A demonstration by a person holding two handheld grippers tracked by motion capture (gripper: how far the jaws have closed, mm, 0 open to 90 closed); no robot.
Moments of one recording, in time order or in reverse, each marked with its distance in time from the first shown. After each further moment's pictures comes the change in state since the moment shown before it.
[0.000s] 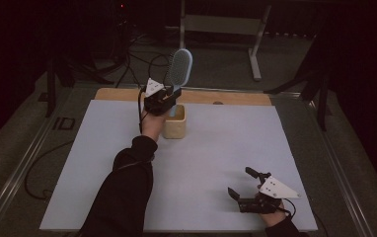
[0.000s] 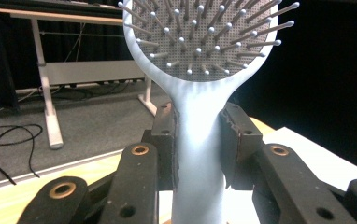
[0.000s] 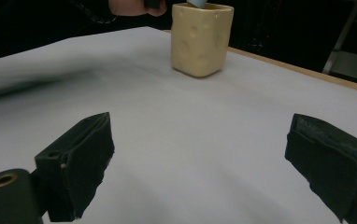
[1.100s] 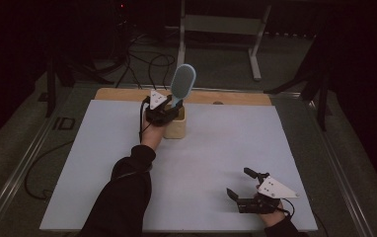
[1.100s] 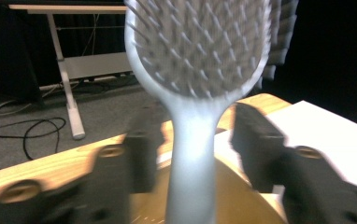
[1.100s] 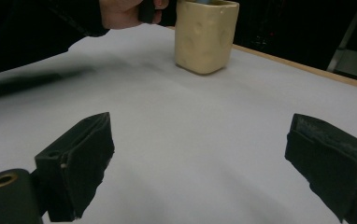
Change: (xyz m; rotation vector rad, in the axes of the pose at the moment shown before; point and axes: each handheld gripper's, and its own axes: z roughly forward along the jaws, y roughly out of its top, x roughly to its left) left arm -0.014 -0.024 -0.012 0.019 0.063 0.051; right arm 0.002 0.000 0.002 0.015 0.011 -0.004
